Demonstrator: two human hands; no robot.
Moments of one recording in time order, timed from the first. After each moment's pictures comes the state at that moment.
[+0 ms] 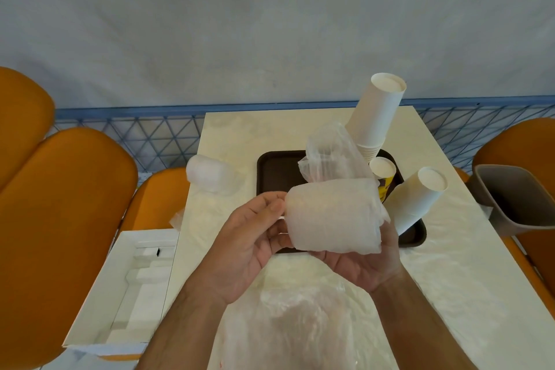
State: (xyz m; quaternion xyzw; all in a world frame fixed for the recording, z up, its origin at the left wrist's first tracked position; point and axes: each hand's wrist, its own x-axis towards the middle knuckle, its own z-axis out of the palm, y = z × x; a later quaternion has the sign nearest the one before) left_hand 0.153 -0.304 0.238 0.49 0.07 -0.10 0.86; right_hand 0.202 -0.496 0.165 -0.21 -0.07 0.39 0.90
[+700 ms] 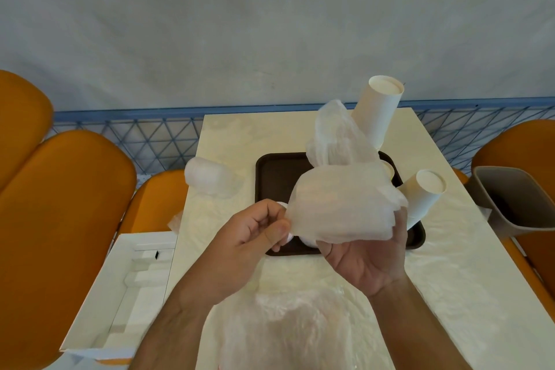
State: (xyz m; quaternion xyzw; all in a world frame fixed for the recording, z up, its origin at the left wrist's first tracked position) left_hand 0.149 -0.291 0.243 0.75 -0.02 -0.09 0.66; right_hand 0.203 -0.494 0.185 -0.17 -0.08 0.35 0.92
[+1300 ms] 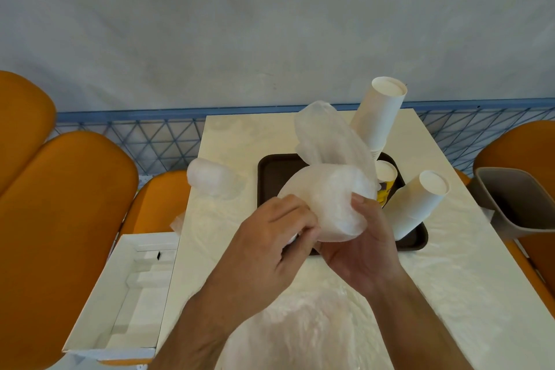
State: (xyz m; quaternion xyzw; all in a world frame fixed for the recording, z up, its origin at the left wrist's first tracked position) left_hand 0.148 -0.311 0.251 0.89 -0.22 0.17 0.37; right_hand 0.192 -0.474 0.223 -0.30 -0.01 0.29 0.91
